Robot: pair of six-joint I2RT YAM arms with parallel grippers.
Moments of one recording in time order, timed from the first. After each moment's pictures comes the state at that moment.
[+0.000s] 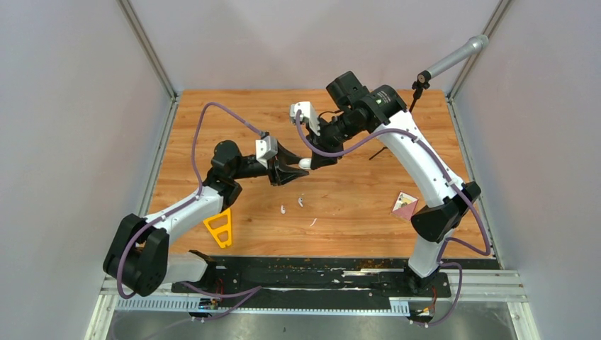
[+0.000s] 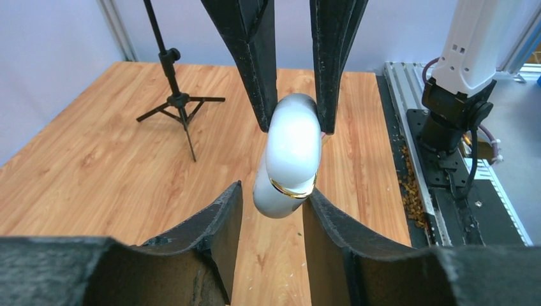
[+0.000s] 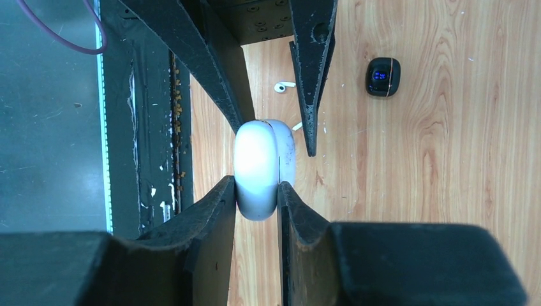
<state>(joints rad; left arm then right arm) -0.48 1.28 0.67 0.73 0.96 -0.06 0.65 1.80 2.14 -1.40 -0.67 -0.68</state>
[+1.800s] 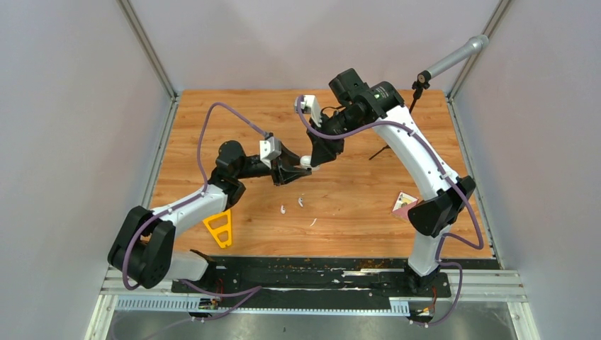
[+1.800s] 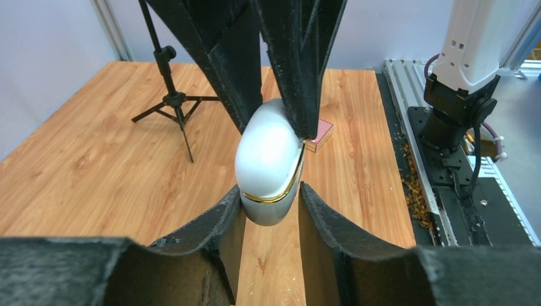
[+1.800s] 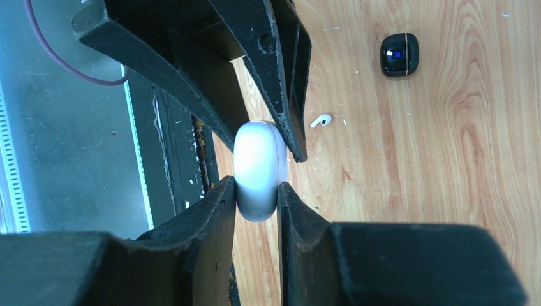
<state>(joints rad) -0.50 1.33 0.67 0.79 0.97 -0.05 0.60 1.84 2.15 -1.39 -0.71 -0.52</state>
